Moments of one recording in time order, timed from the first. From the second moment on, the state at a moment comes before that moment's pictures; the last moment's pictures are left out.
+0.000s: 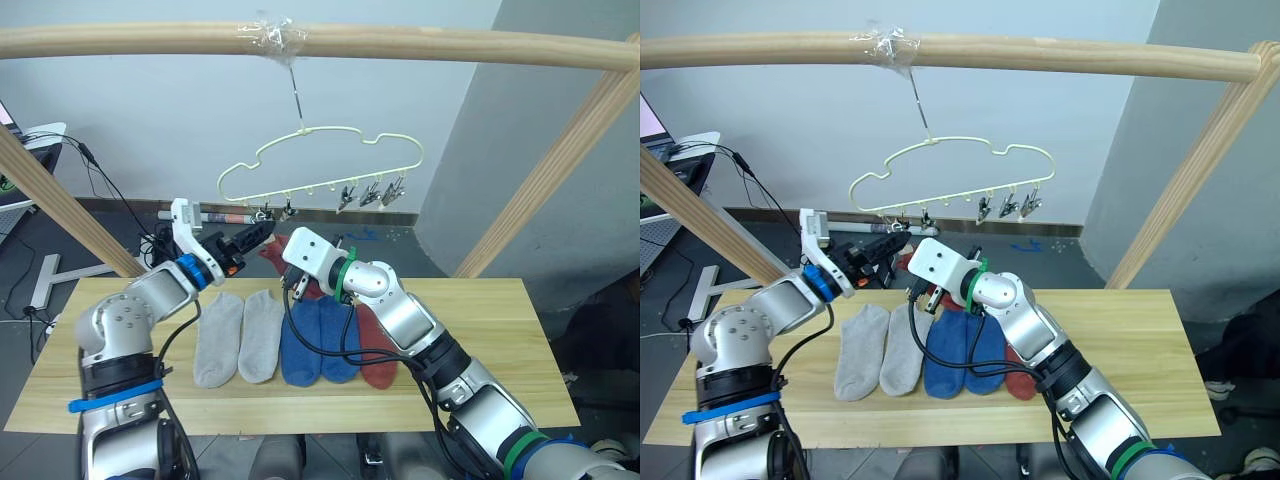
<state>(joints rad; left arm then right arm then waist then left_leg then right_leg) -0.45 0.48 0.43 0.01 -0.96 1.04 -0.46 -0.69 0.00 0.48 0.18 -0.21 0.31 0.49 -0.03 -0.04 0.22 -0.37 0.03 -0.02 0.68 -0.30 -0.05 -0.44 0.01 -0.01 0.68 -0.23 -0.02</state>
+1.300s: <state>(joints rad) -0.27 0.24 0.07 -0.05 -0.19 0.10 -0.28 -0.43 -0.40 0.27 -0.39 -0.12 0.50 0.63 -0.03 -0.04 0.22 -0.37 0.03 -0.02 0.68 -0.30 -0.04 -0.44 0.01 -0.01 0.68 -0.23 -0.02</state>
